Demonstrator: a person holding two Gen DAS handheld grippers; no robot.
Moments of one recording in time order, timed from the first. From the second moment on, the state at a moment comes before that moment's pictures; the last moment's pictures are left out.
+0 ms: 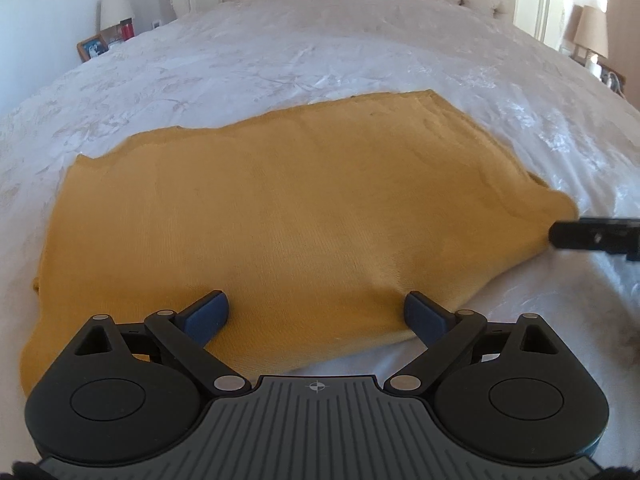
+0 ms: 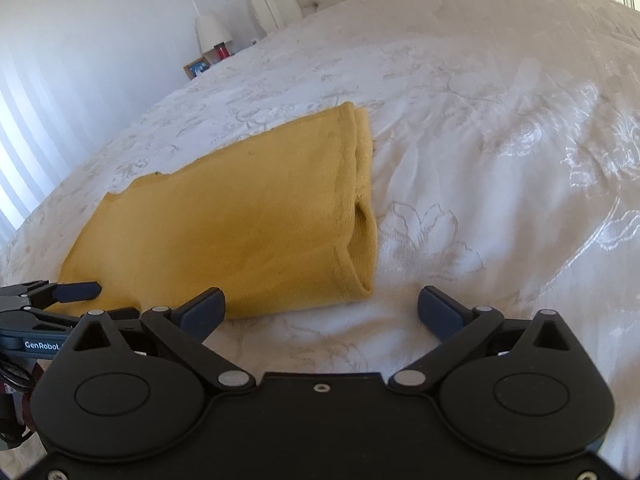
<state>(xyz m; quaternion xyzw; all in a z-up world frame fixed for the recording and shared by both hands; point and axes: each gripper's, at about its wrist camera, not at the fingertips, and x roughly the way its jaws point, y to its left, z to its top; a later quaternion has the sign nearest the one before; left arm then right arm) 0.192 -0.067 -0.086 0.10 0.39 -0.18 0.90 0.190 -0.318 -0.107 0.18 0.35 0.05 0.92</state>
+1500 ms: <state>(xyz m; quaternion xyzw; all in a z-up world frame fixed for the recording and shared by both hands) 0.318 -0.049 -0.086 0.02 0.40 0.00 0.92 0.187 -0.303 -0.090 0.17 0.38 0.08 0.91</state>
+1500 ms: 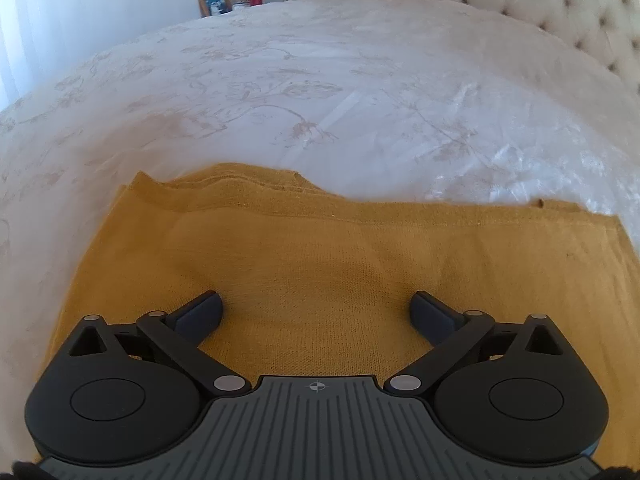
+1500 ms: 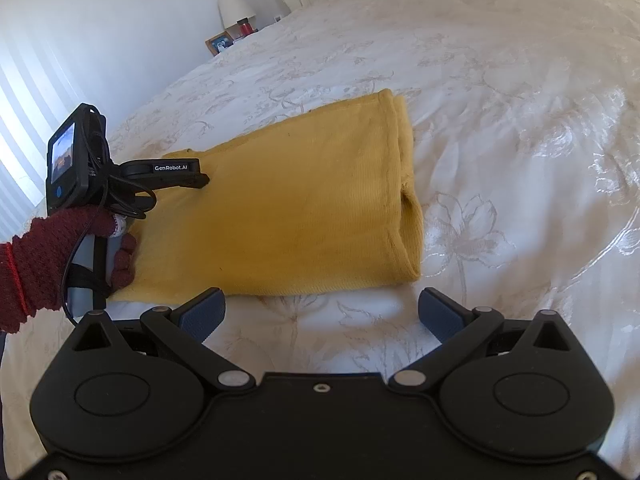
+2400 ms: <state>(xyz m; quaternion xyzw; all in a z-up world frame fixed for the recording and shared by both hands) 0.185 -0.036 -0.093 0.05 0.40 -0.13 0.91 0.178 -0.313 -0.111 0.18 0.37 0.09 0.91</state>
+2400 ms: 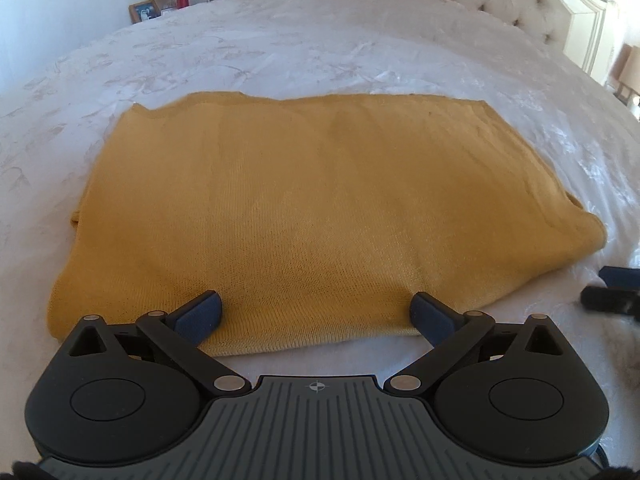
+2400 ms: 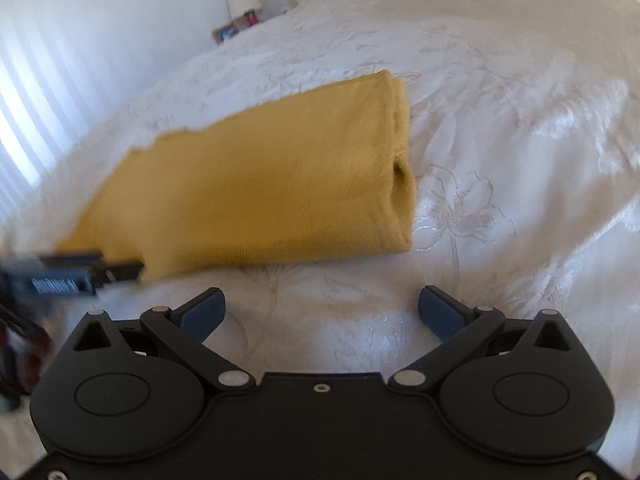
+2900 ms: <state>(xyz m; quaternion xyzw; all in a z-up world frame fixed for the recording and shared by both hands) 0.182 -0.036 -0.097 0.05 0.40 -0.12 0.91 0.257 -0.359 -0.105 0.29 0.37 0.13 0.87</state>
